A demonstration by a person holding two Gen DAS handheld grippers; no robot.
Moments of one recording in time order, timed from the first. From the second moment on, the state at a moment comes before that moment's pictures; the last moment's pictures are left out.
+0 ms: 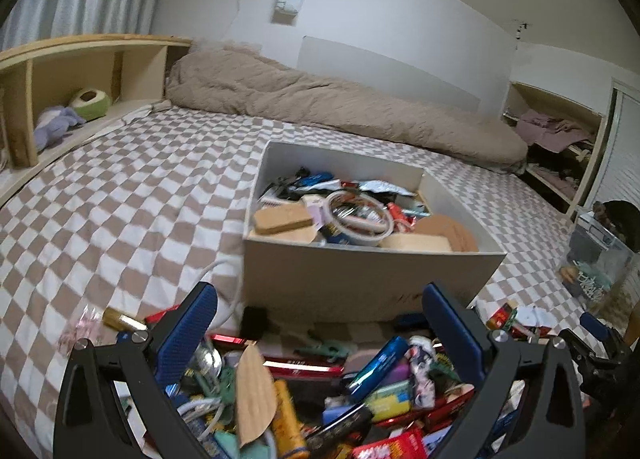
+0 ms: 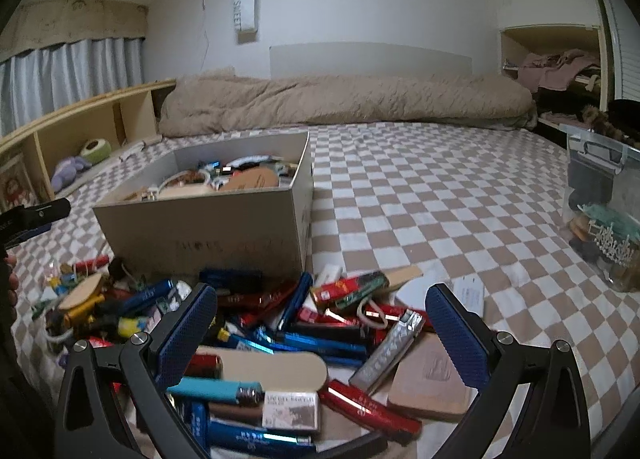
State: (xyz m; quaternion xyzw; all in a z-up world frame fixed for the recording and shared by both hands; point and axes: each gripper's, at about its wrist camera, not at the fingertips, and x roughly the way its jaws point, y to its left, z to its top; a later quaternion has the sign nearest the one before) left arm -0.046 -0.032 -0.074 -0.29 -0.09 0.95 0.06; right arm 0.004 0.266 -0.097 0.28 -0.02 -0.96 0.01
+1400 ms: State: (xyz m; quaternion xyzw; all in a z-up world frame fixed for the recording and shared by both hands) left arm 0.045 -0.027 -0.183 -0.43 -0.09 0.89 -0.06; right arm 0.021 0.304 -0.167 0.47 -0.02 -0.87 0.15
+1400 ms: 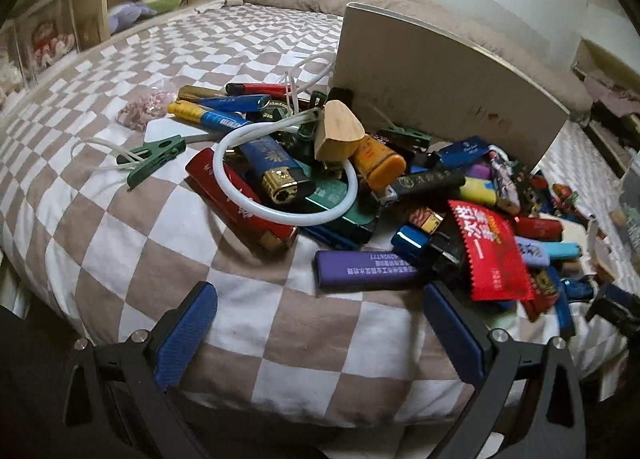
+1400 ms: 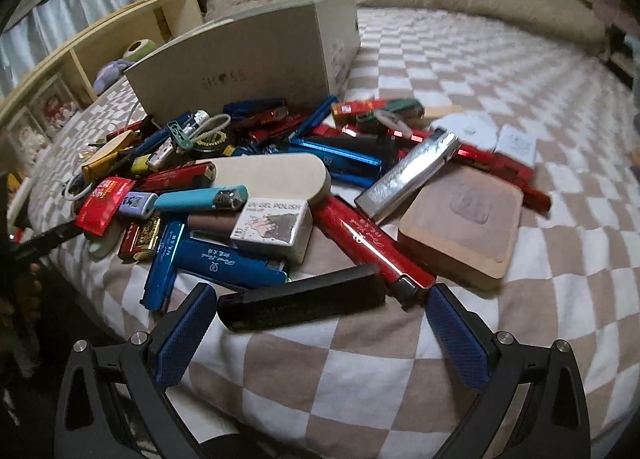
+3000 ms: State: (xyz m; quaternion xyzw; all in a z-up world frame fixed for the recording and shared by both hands) left arm 0.037 0.001 -0.186 -0.40 -0.05 0.91 -0.06; right arm 0.022 0.313 -0.164 0.46 -0.02 -0.86 0.21
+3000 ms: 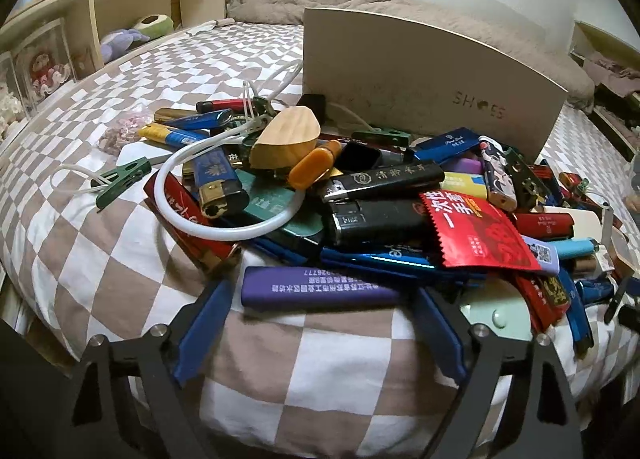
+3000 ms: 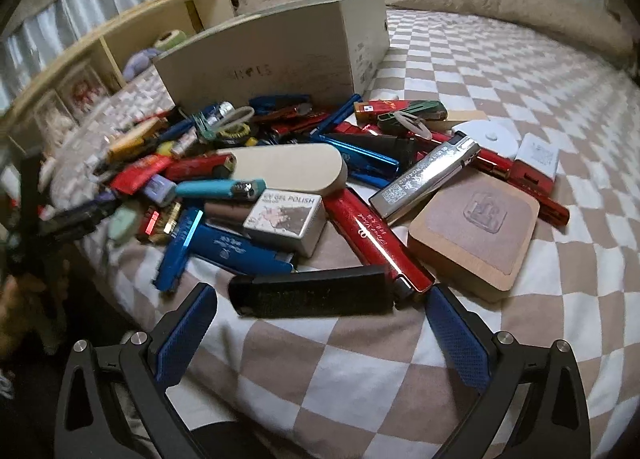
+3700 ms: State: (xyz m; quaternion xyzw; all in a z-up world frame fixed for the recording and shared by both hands) left arm 0.053 0.001 -0.185 -0.42 -0.02 0.91 -0.02; right arm 0.027 0.306 -0.156 0.46 -0.04 -0.84 0.27
